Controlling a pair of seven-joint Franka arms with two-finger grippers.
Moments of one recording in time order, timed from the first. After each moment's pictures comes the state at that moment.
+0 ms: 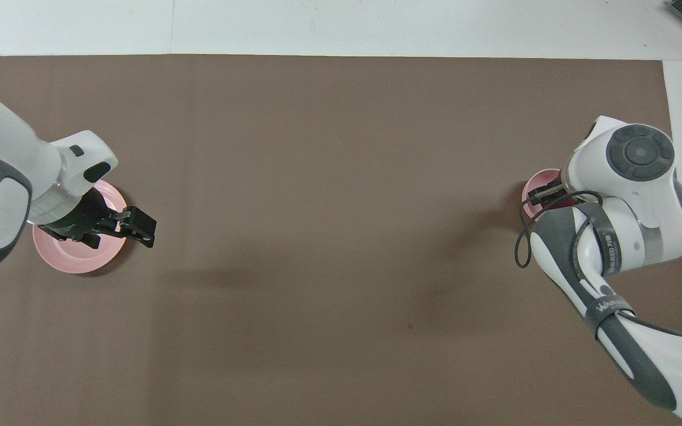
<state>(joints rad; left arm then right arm) -0.04 0.07 -0.08 -1.81 -0.08 1.62 -0.02 0.09 0.23 -0.08 -1.97 -0.34 2.25 -0.07</state>
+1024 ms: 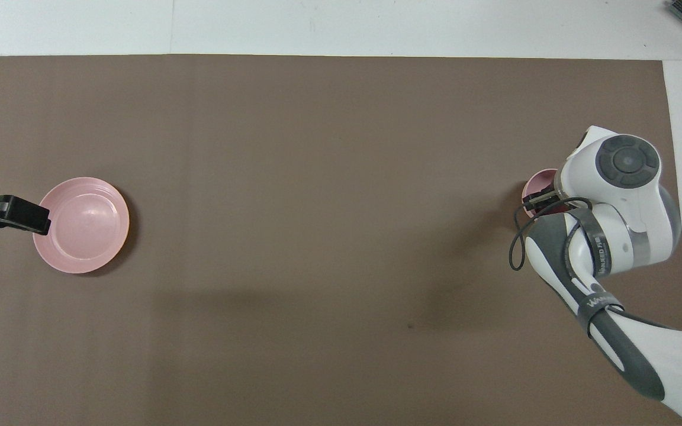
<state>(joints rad) -0.07 -0.04 0.00 -1.59 0.05 1.45 0.11 0.08 0.26 -0.08 -2.00 -0.34 2.30 -0.05</state>
